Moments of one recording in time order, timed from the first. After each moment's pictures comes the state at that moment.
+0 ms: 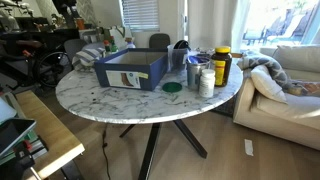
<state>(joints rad) 0.01 -0.65 0.25 -2.67 -0.09 2.15 0.23</state>
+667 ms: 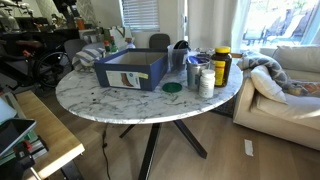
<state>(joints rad) 0.01 -0.67 0.23 -2.68 -0.09 2.15 0.23</state>
